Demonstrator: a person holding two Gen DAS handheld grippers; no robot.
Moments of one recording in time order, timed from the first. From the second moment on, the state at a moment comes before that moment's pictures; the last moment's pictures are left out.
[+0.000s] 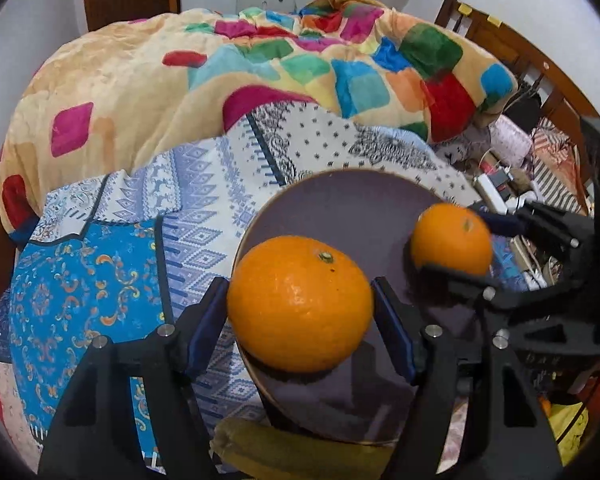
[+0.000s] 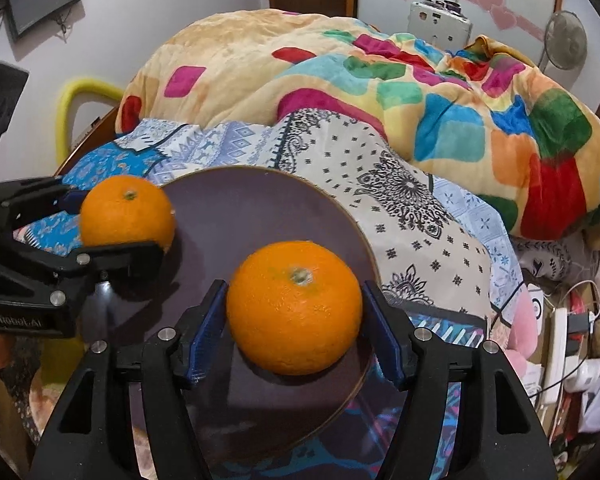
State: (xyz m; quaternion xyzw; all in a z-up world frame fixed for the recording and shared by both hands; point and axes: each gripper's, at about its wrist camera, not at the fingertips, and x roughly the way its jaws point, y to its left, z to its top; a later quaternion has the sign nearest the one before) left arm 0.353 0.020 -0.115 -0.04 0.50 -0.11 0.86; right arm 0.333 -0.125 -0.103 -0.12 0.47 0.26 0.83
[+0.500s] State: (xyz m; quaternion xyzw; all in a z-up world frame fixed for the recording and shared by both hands) left arm 0.273 0.035 -0.047 -0.03 0.43 -0.08 0.90; right arm 0.269 -0.146 -0.047 -0.12 0.40 0.25 0.88
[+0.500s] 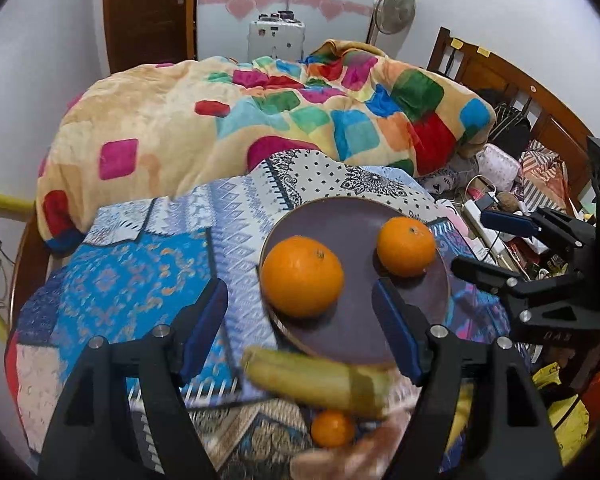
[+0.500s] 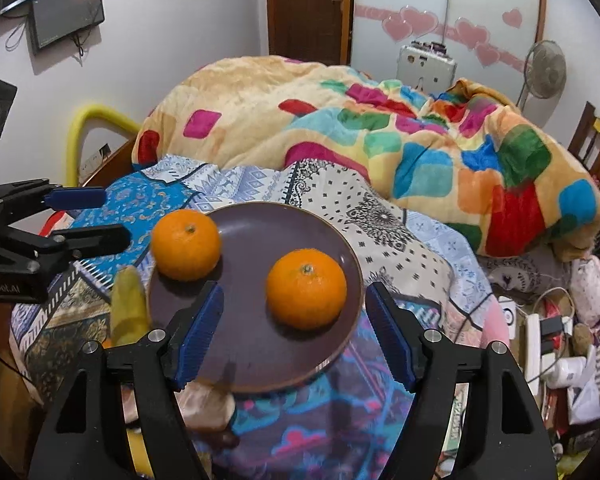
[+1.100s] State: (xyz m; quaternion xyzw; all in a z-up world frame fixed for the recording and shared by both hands) left arm 0.161 0.041 -0.107 -0.01 0.47 -0.07 0.88; right arm 0.162 -0.168 -0.083 -0.11 0.38 0.24 0.89
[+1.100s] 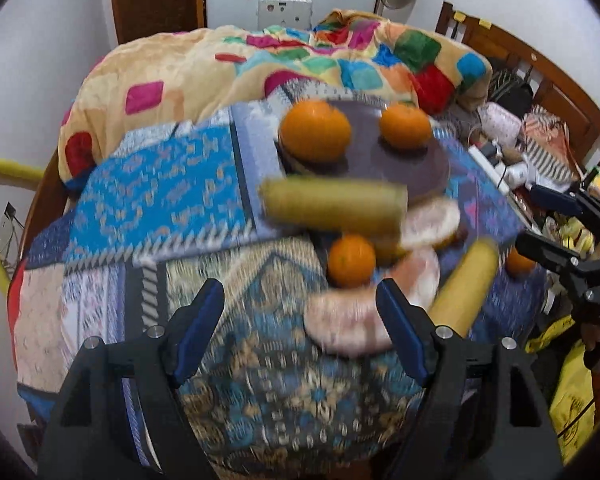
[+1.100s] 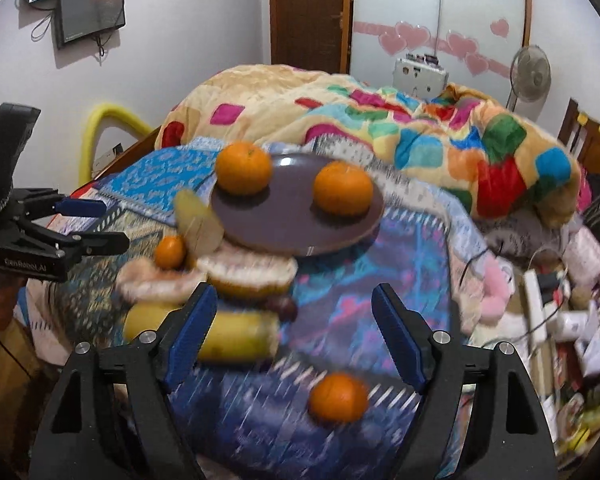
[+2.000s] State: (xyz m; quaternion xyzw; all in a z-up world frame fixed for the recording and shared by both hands) left arm 0.121 -0.034 -0.137 0.01 0.47 -0.10 0.88; right arm 0.152 -0.167 -0.105 -0.17 0.36 0.20 0.89
